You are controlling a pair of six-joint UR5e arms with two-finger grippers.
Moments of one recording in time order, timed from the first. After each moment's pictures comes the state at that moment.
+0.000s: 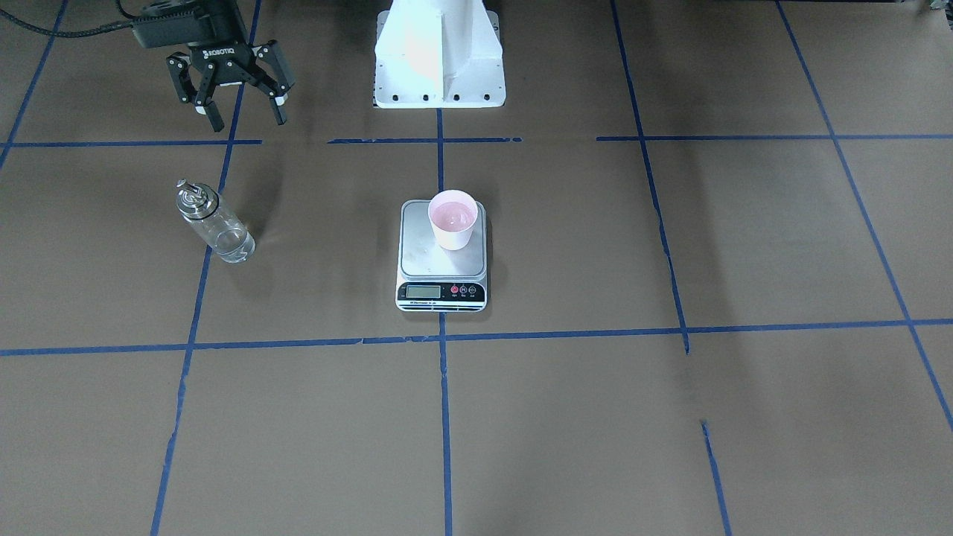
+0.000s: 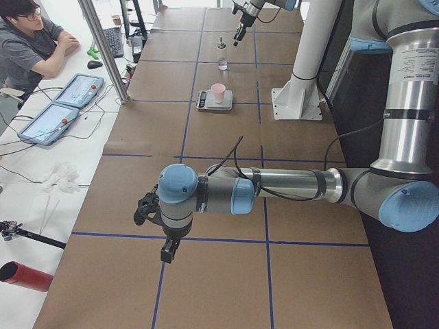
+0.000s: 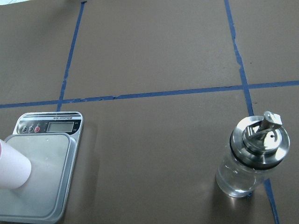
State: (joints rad) left arm -1.73 -1.59 -1.59 -1.57 -2.29 0.32; right arm 0.29 -1.62 2.41 -1.35 1.29 1.39
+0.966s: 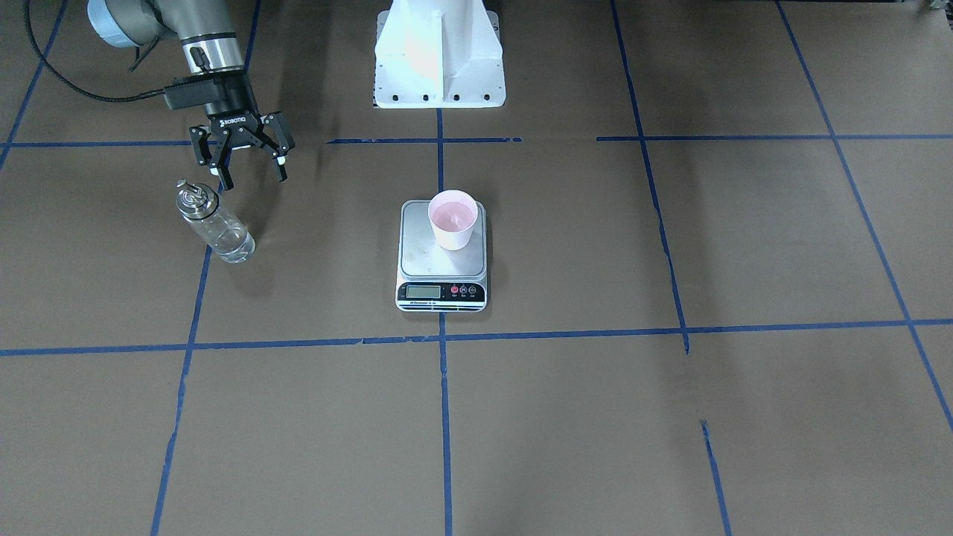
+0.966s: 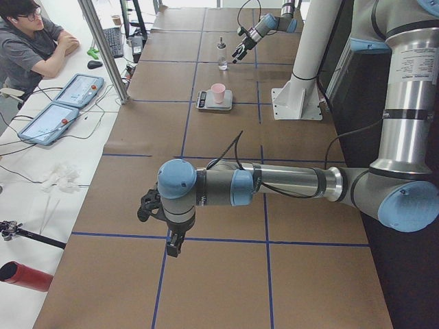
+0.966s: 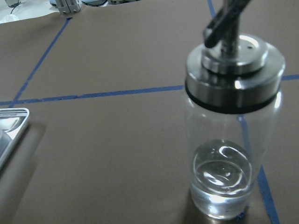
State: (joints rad) left arm -1.71 -1.59 -1.63 -1.50 -2.32 0.32; right arm 0.14 -1.71 2.00 -0.85 0.92 1.43
